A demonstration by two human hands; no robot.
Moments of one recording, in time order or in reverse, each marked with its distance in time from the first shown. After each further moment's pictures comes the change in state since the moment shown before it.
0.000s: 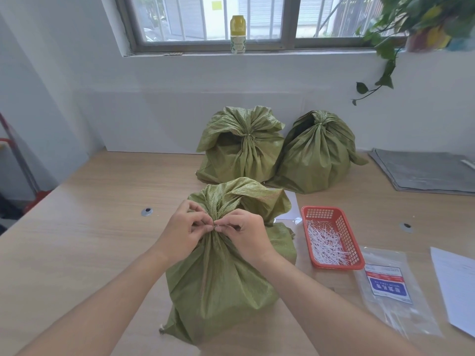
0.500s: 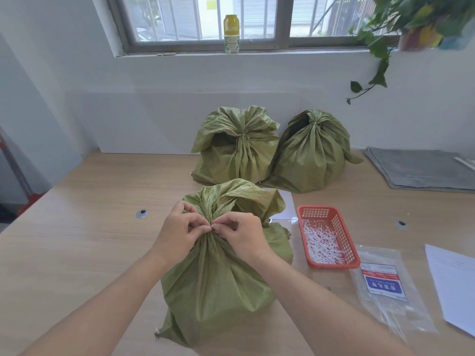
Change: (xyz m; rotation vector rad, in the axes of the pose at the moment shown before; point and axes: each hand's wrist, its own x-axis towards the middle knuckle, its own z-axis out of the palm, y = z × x) left_hand 0.004 0.004 0.009 0.032 0.075 -0.018; right_hand 0.002 -0.004 -0.008 0.068 -0.035 0.252
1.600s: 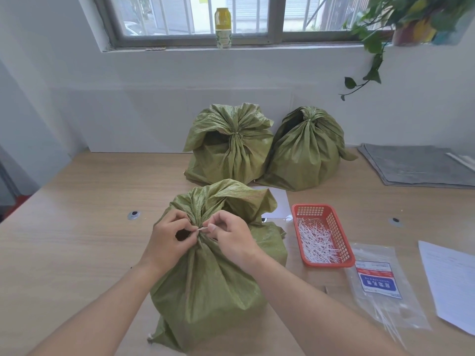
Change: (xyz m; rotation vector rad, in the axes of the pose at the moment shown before) left_hand 0.004 -0.036 0.015 0.088 0.102 0.196; right_hand 0.008 0.000 0.010 0.153 -0.079 0.179
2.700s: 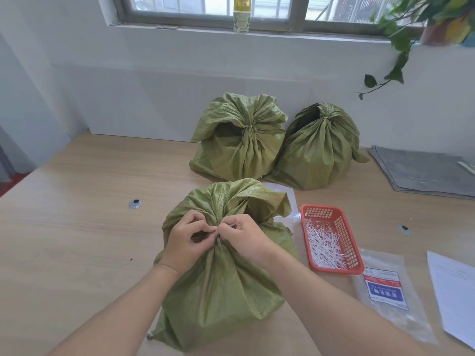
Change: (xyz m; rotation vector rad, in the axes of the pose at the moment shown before) left_hand -0.002 -0.028 0.033 -0.216 0.049 0.000; right_hand 0.023 0.002 -0.002 -0.125 -0.194 0.067
